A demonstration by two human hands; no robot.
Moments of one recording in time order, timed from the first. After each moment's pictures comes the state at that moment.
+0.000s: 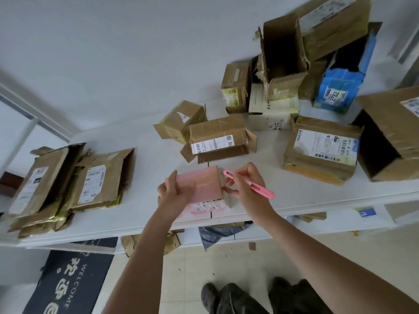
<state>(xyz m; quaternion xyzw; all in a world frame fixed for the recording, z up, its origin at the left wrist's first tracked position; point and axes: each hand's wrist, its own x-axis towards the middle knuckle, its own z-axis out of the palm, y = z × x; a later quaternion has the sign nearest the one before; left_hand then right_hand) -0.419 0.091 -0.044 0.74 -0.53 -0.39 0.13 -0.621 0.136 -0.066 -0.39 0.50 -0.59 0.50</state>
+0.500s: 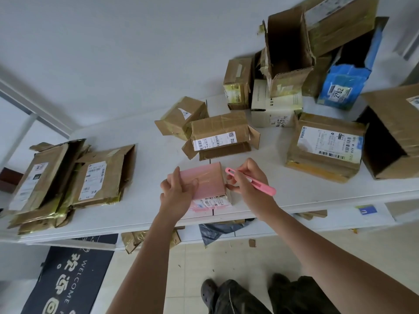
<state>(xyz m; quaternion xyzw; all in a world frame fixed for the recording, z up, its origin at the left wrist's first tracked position) -0.422 0.089 -0.052 0.74 -0.57 -0.33 0.10 -0.623 0.131 -0.069 -0.43 0.51 -0.56 0.48</state>
